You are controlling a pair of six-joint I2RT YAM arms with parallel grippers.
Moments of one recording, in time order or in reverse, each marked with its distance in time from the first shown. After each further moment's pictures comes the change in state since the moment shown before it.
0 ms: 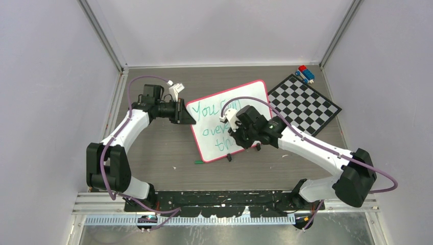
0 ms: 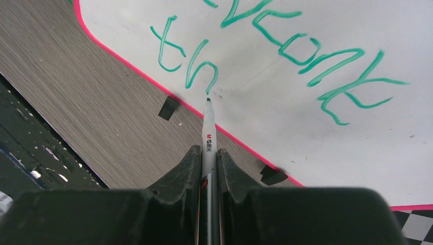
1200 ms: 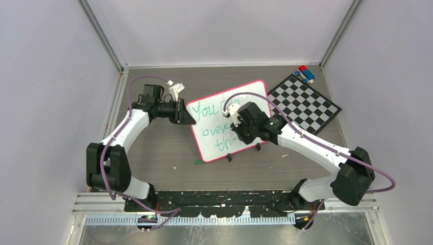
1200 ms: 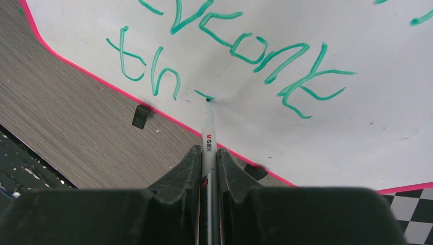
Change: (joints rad) left arm 0.000 0.000 0.004 -0.010 -0.001 0.006; right arm -0.043 0.013 0.029 0.007 0.065 0.020
